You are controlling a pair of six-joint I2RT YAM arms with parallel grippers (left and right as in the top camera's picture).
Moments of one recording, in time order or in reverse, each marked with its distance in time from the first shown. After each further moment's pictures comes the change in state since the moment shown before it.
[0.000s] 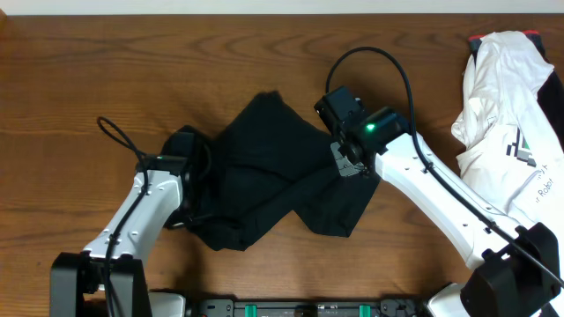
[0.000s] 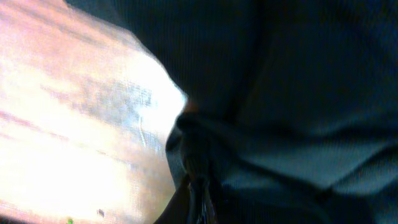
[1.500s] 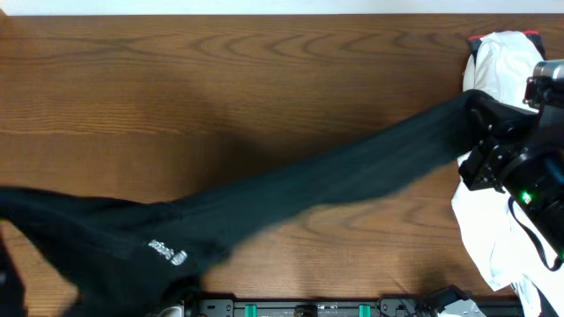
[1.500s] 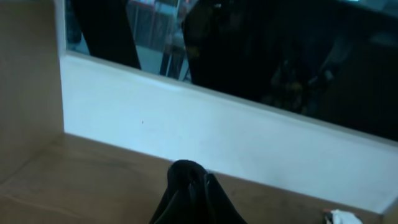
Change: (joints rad) left arm 0.000 -0.234 2.047 -0.706 -0.066 0.112; right arm -0.192 -0.553 0.546 -0.103 -0.194 -0.016
